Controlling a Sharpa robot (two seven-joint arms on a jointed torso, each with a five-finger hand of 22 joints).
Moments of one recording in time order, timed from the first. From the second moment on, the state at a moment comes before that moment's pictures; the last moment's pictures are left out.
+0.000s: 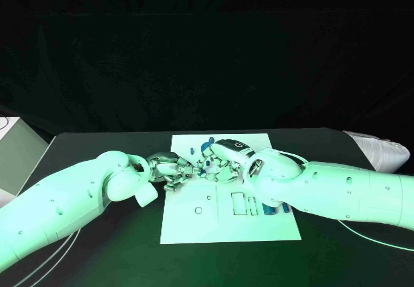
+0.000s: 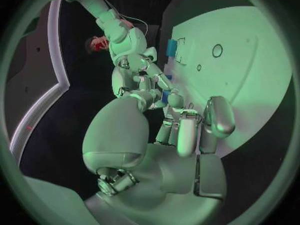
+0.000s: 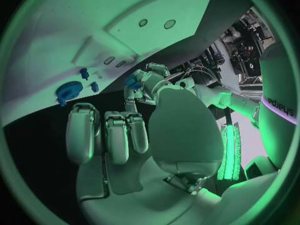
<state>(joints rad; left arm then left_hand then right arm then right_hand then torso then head) 1.10 -0.61 0.19 1.27 -0.54 0.25 -0.23 1.17 -0.13 0.52 0.18 0.27 0.86 0.15 0.31 0.60 1.06 0.07 1.13 0.77 1.47 0.01 1.54 1.31 0.08 1.31 0.11 1.36 1.16 1.25 -0.72 -0.14 1.54 -1.48 -0.46 -0.06 1.29 -0.21 0.46 0.15 0.22 1.04 0.09 0.29 0.35 1.47 0.02 1.54 1.31 1.46 -0.07 1.57 1.31 0.07 1.47 0.03 1.36 1.31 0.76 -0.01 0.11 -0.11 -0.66</state>
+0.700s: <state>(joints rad) 1.10 -0.60 0.18 1.27 -0.54 0.22 -0.25 1.26 -0.09 0.51 0.19 0.28 0.89 0.13 0.36 0.61 1.09 0.05 1.14 0.78 1.47 -0.01 1.54 1.31 0.08 1.31 0.10 1.36 1.17 1.25 -0.71 -0.14 1.54 -1.48 -0.46 -0.08 1.28 -0.22 0.46 0.15 0.23 1.04 0.09 0.29 0.36 1.47 0.02 1.54 1.31 1.46 -0.07 1.57 1.31 0.07 1.47 0.03 1.36 1.31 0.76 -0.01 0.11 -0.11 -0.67</state>
